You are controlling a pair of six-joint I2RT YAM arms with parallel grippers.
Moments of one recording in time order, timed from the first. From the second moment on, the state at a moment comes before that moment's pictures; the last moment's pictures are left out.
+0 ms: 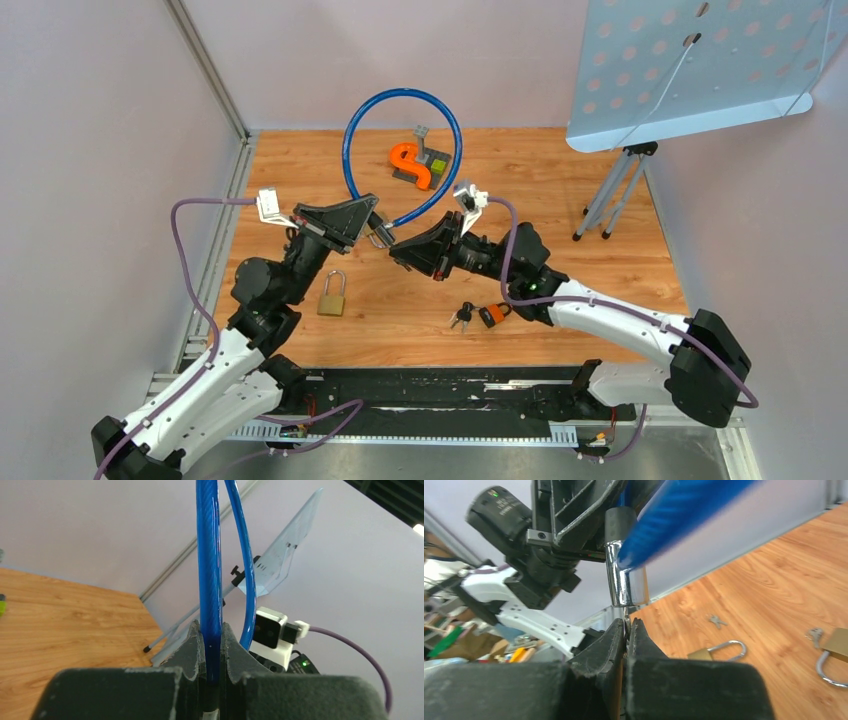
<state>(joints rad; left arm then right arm) -0.64 0.67 0.58 0.57 -0.03 -0.88 0.90 1.25 0.78 0.74 -0.44 0.63</state>
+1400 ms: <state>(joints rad) -0.64 0.67 0.57 0.54 -0.18 -0.66 0.97 1.01 0.68 0.16 -0.27 0.32</state>
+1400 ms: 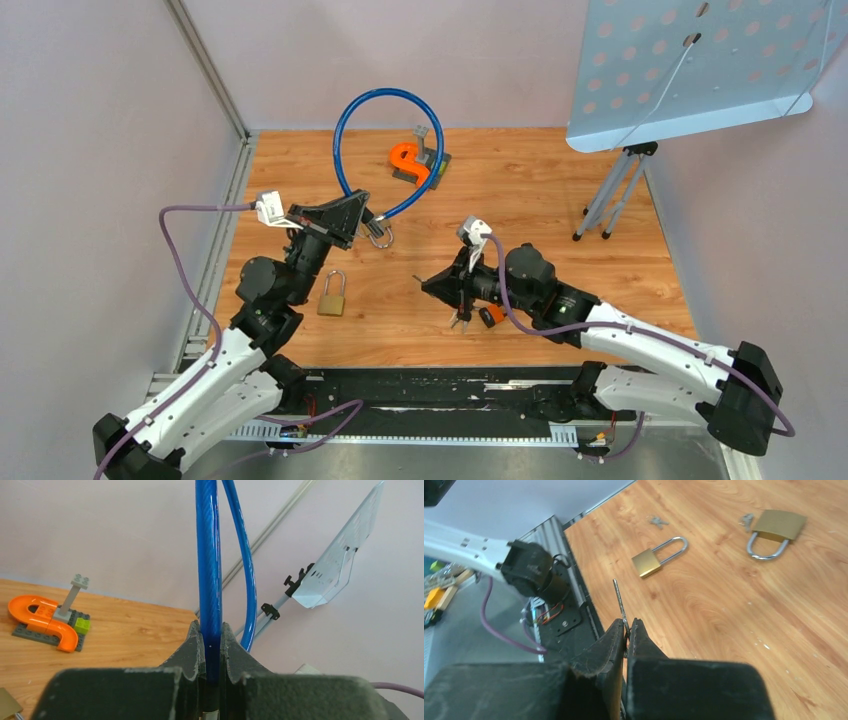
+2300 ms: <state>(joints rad) -0.65 1.83 0.73 0.88 0.07 -0.91 0.70 0.95 0.65 -0.08 0.28 0.72</state>
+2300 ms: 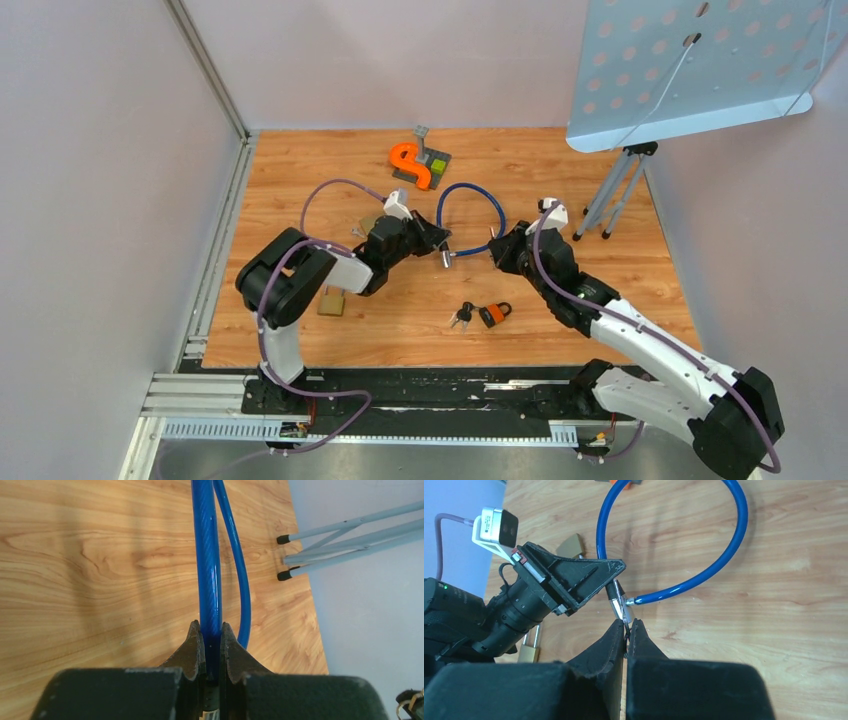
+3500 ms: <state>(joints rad) -0.82 1.45 0.78 0.22 -0.44 -0.79 0.50 1.66 0.90 0.07 0.12 0.76</state>
